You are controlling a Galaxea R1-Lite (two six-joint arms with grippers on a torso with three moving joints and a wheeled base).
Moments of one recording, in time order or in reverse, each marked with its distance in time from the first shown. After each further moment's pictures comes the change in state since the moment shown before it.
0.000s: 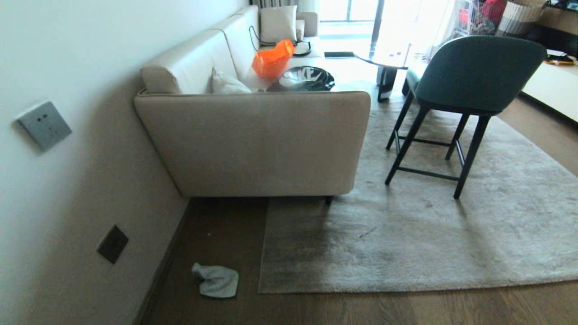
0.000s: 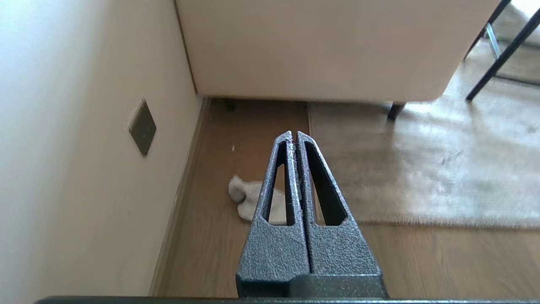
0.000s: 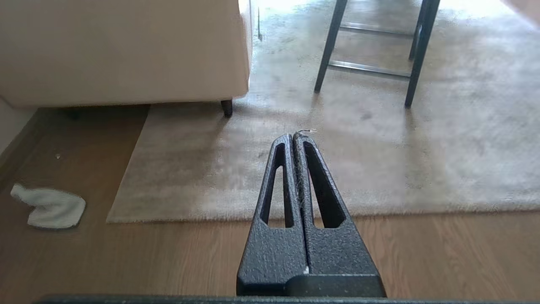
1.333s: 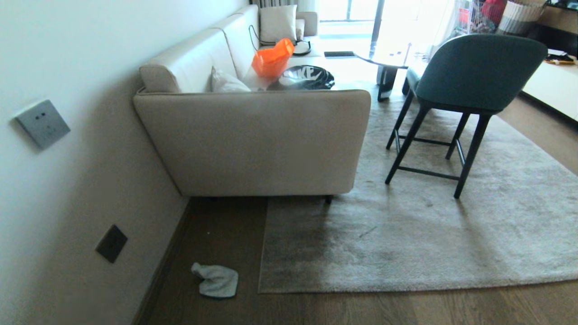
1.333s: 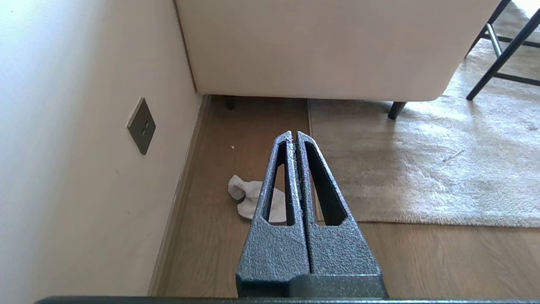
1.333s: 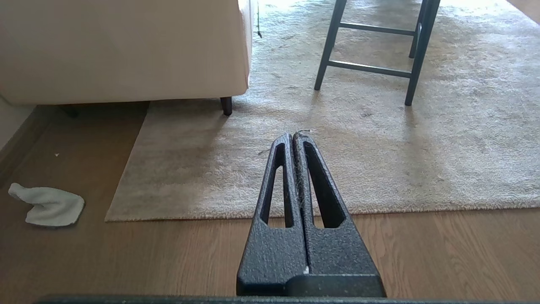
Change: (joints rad) left arm 0.001 0.000 -0.001 -0.002 0.001 0.000; right arm 0.000 0.000 0.000 -0.002 0.000 0.000
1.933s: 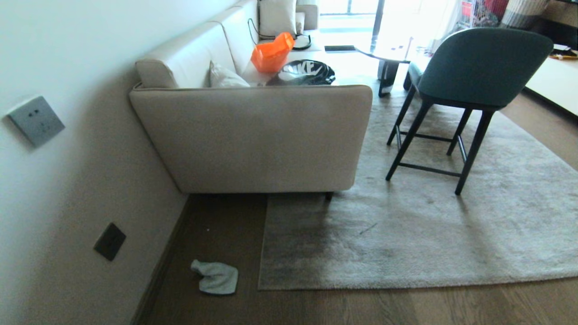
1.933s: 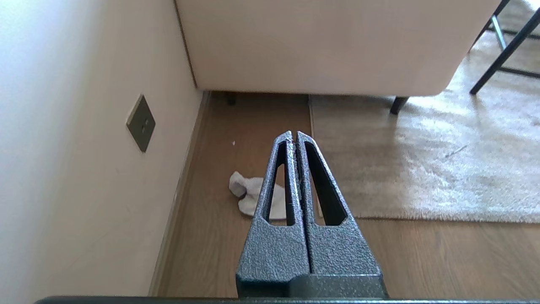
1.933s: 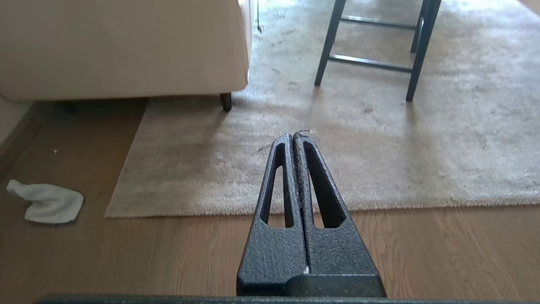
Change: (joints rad) left arm 0.000 0.000 0.000 0.000 0.000 0.004; right arm 0.000 0.000 0.000 0.000 0.000 0.000
